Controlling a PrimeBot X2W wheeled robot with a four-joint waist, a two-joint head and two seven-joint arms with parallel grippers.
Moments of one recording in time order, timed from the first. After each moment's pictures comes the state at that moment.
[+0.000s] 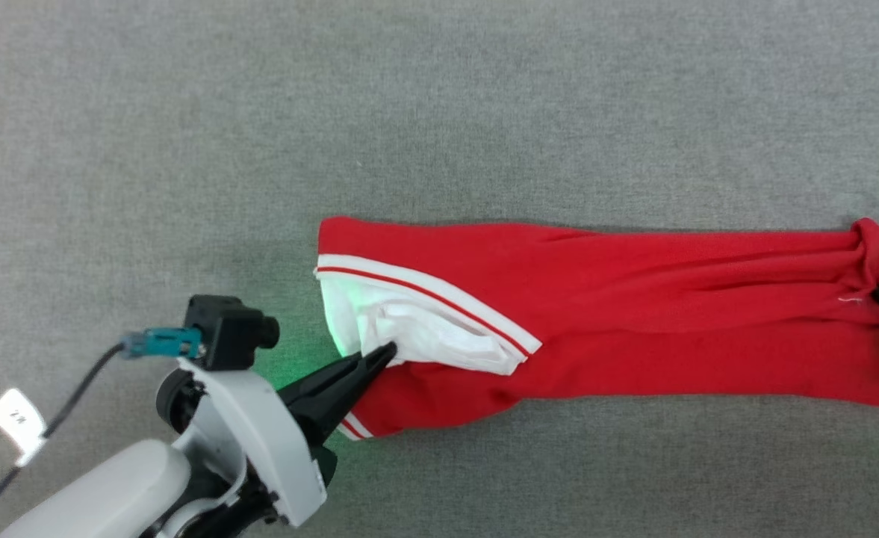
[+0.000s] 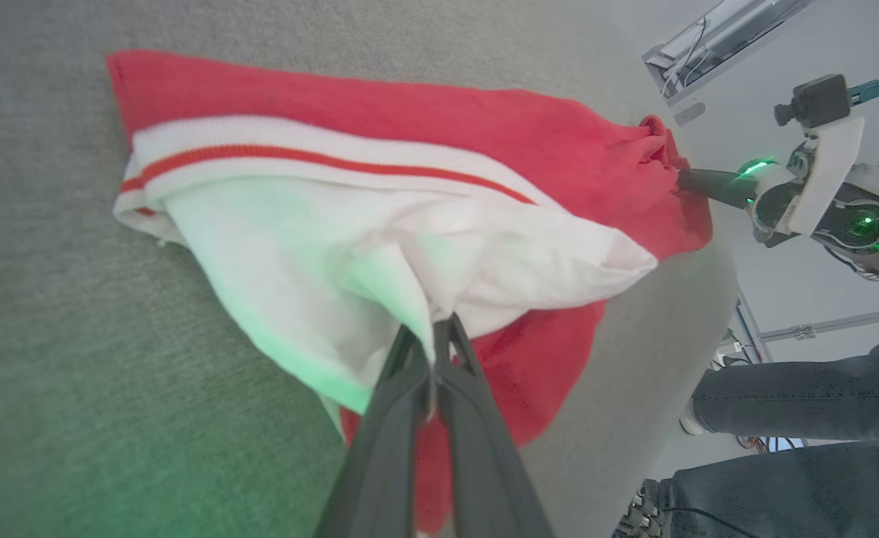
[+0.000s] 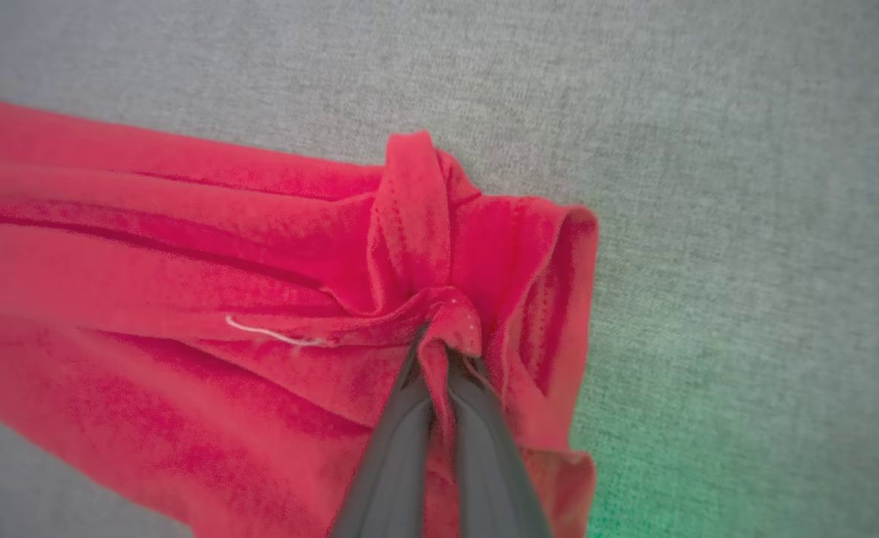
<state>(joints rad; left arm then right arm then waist) -0.51 0.81 -0.84 -0.24 -1.23 0.07 0.10 -0.44 -0.99 0.59 0.17 1.14 0.13 0.16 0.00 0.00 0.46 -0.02</state>
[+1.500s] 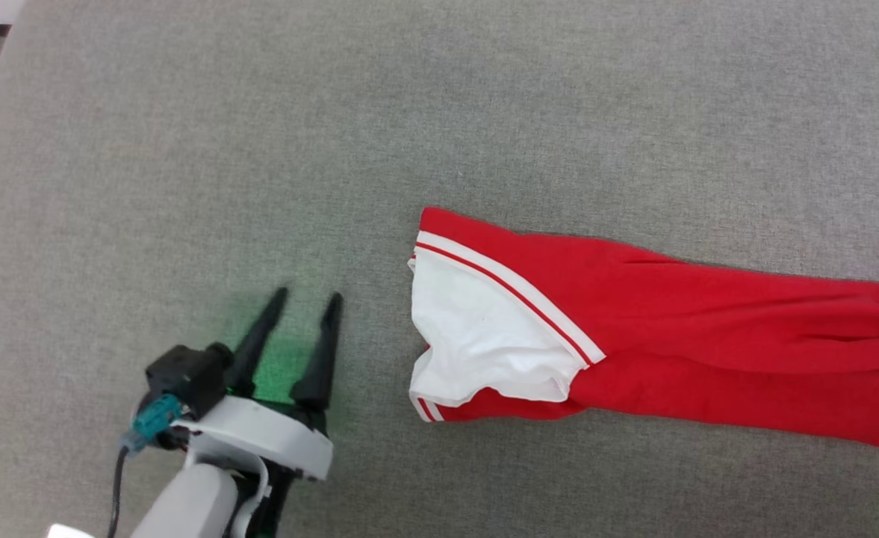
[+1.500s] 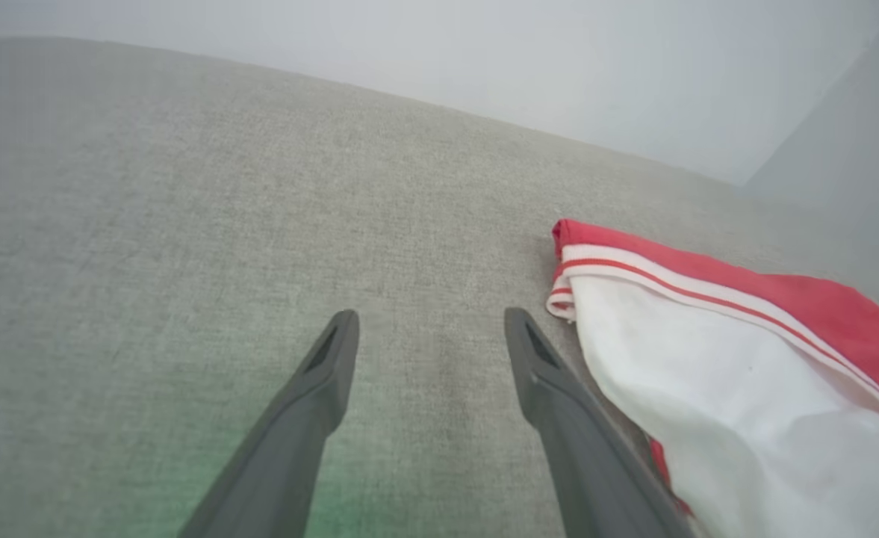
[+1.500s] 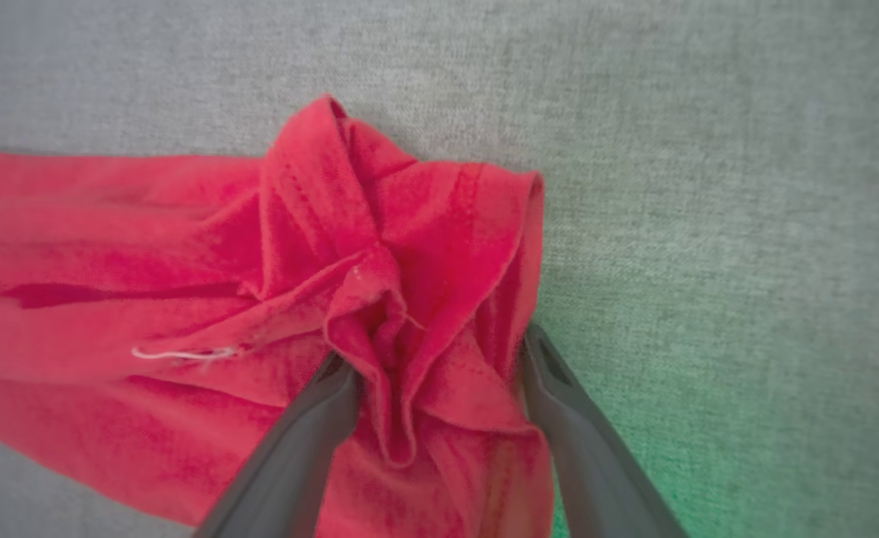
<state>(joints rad) -0.30 0.34 -0.42 0.21 -0.66 0.01 -0.26 -0.17 -0.96 0.22 0.17 1.17 0.13 0.39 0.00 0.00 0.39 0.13</state>
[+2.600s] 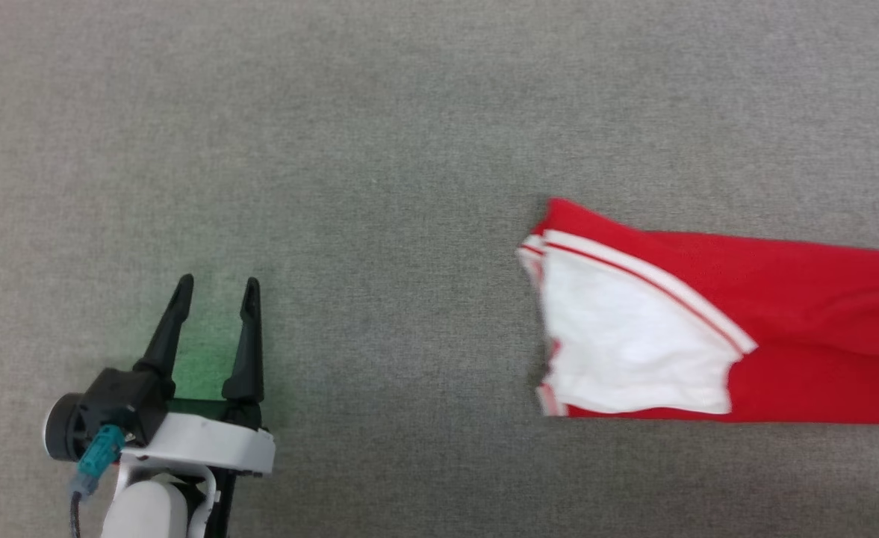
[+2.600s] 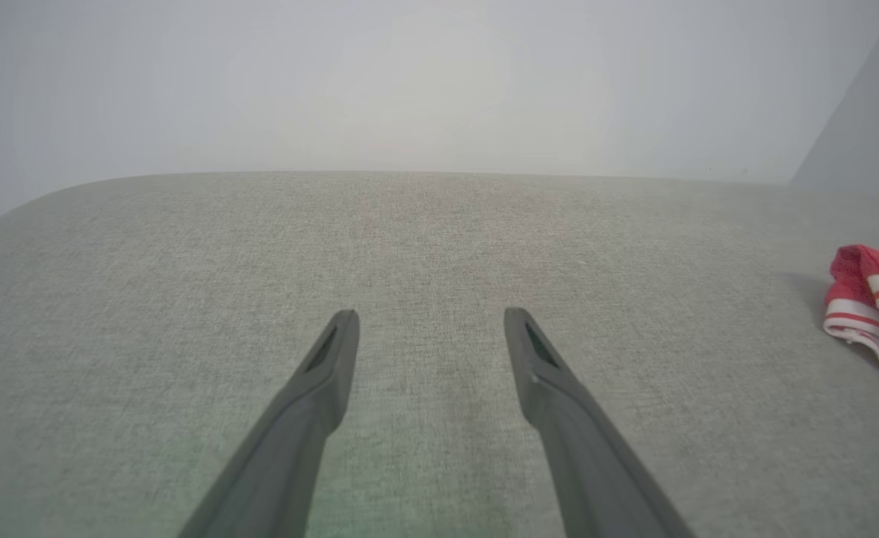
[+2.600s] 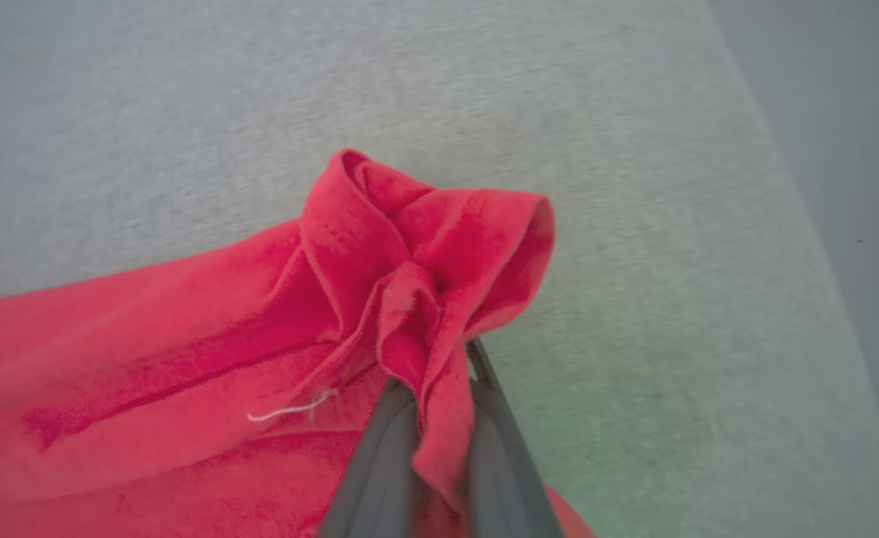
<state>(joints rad) -0.19 0.13 0.03 0.13 -0.16 -0.12 -0.26 -0.26 -0.89 0.00 0.42 1.09 0.13 0.41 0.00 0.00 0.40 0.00</state>
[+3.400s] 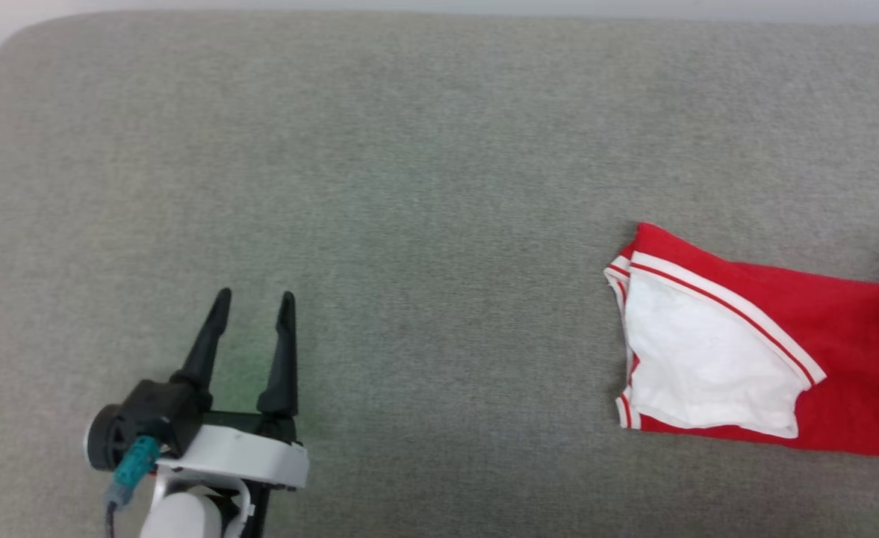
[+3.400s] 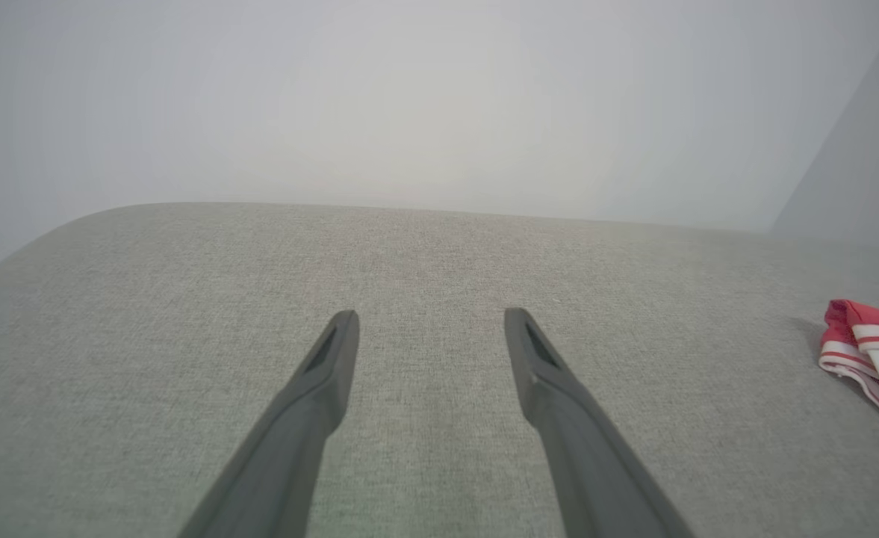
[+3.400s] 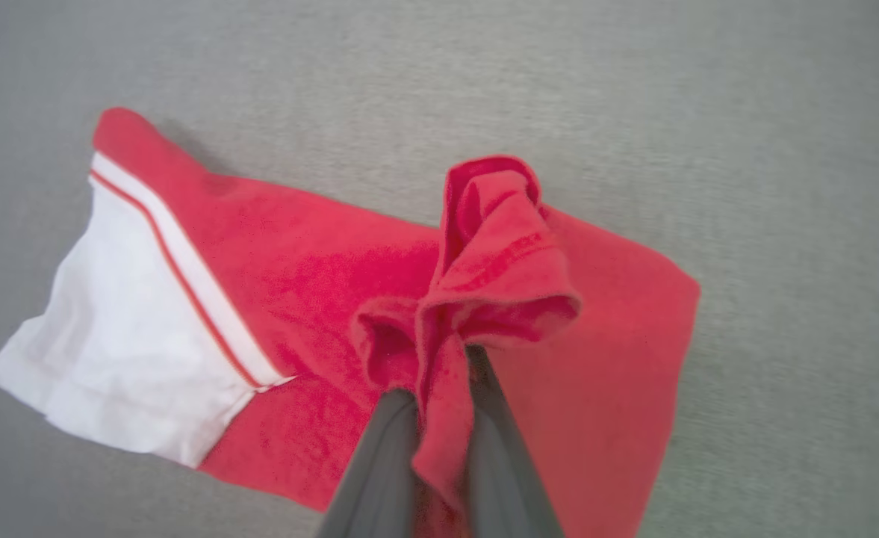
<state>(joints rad) -0.17 0.09 -0.01 0.13 -0.18 -0.13 -0.26 -0.12 -0.91 0.06 0.02 1.04 0.13 0.48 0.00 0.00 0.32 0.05</state>
